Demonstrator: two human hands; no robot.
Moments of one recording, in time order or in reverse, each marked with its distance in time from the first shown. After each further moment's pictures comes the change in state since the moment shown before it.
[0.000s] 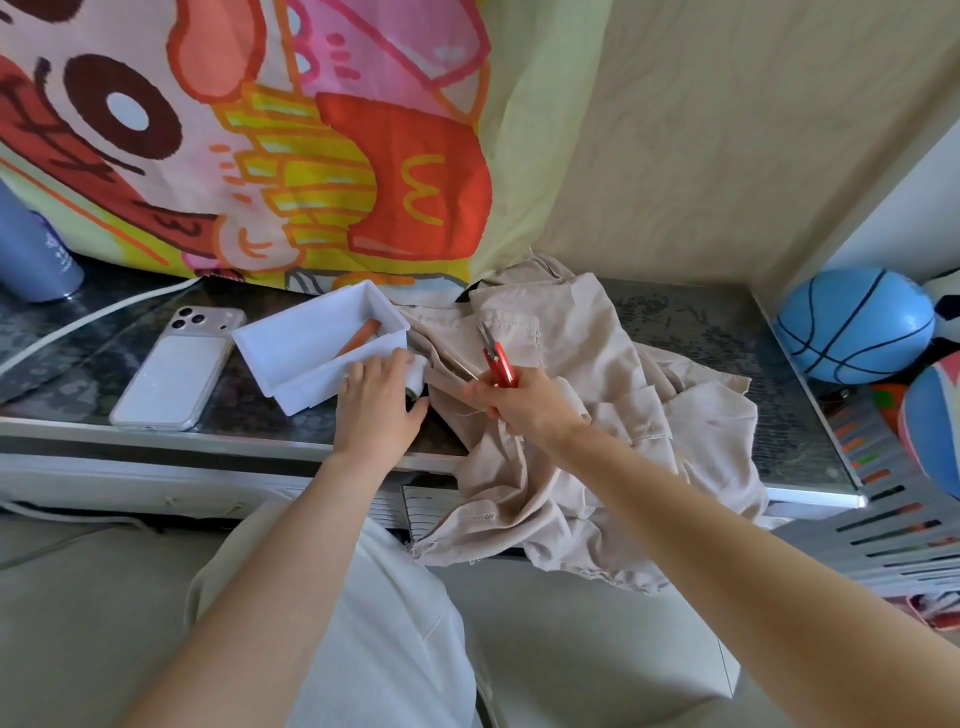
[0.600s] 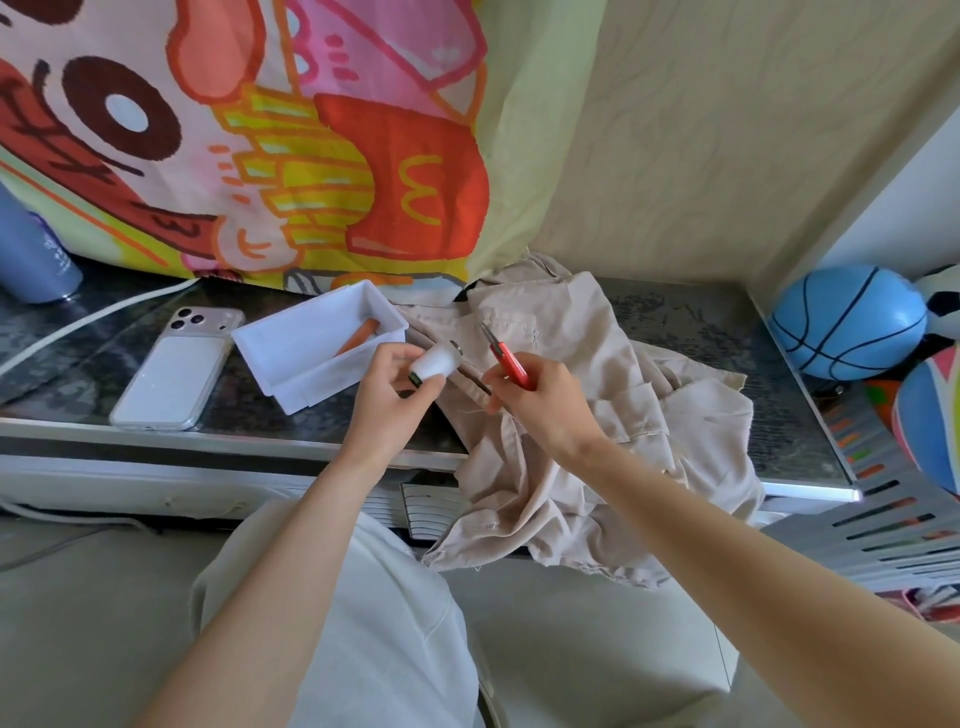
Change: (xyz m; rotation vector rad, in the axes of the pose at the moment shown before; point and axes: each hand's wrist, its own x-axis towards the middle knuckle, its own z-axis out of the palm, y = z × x) left_hand -0.011 0.018 -0.022 -1.087 -0.045 -0.254; right_hand -0.009 0.010 -0.005 -0.050 0.182 -0.197
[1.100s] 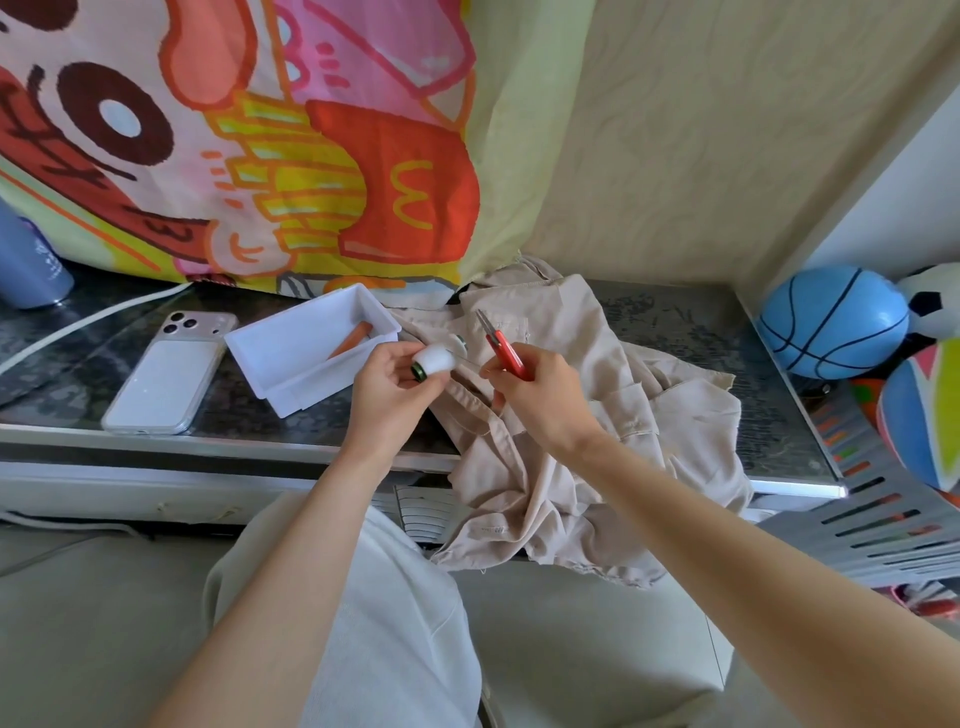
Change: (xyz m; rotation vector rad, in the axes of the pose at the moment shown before) left_hand -0.001 0.015 0.012 -0.203 0.085 -0.023; right_hand -0.004 -0.012 -0.008 -0.012 0.048 -0.022
